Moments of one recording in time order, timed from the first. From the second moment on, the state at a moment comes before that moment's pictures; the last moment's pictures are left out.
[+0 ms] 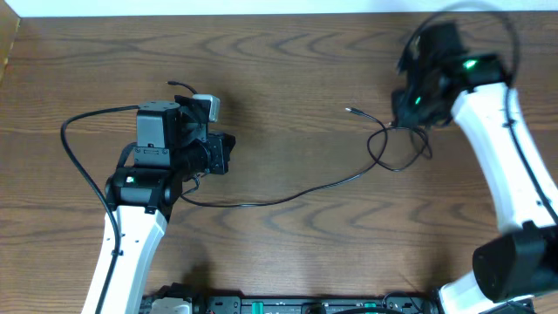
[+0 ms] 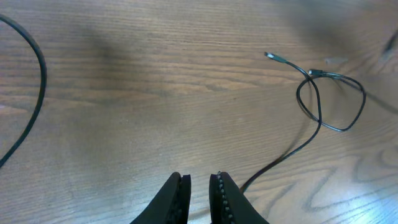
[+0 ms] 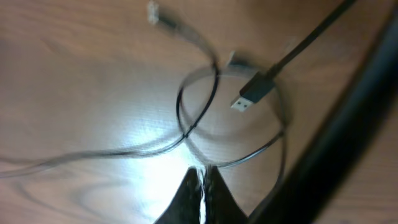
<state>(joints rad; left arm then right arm) -0.09 1.15 0.97 -0.66 0.39 -0.12 0.17 1.73 1.71 -1.25 -0.05 0.05</state>
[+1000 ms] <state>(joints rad) -0.09 1.15 0.89 -0.70 0.59 -0.06 0.10 1.69 2.40 -1.53 0.12 0.09</state>
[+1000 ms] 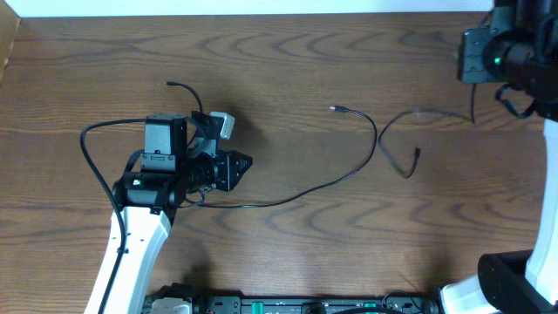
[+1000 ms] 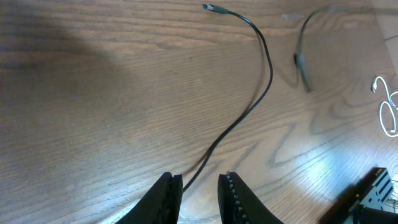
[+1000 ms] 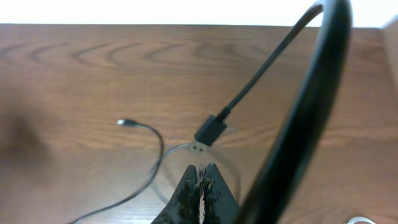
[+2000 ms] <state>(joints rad) -0.10 1.15 0.89 -0.70 0.66 -0.03 -0.73 1.82 2.39 -1.34 0.10 0.20</state>
